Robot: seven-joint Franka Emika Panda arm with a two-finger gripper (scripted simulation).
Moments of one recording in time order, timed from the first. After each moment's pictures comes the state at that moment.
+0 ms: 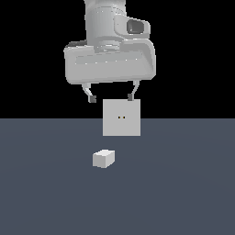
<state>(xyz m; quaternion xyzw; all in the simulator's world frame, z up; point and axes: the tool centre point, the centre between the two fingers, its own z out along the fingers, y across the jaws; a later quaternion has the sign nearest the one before) -0.020 0.015 0.146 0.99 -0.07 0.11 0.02</state>
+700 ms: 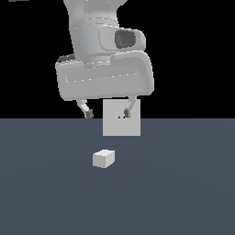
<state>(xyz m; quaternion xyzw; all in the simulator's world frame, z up) -0.036 0.022 0.108 0.97 -0.14 0.18 0.03</state>
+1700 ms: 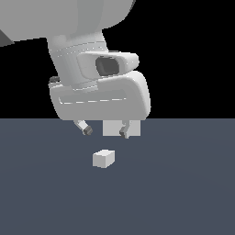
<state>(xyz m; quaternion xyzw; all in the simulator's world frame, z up) -0.044 0.028 0.069 0.95 -0.21 0.24 0.06</state>
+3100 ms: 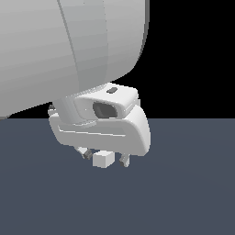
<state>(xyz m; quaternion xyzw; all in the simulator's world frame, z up) -0.046 0.028 0.014 0.94 -0.22 0.25 0.06</state>
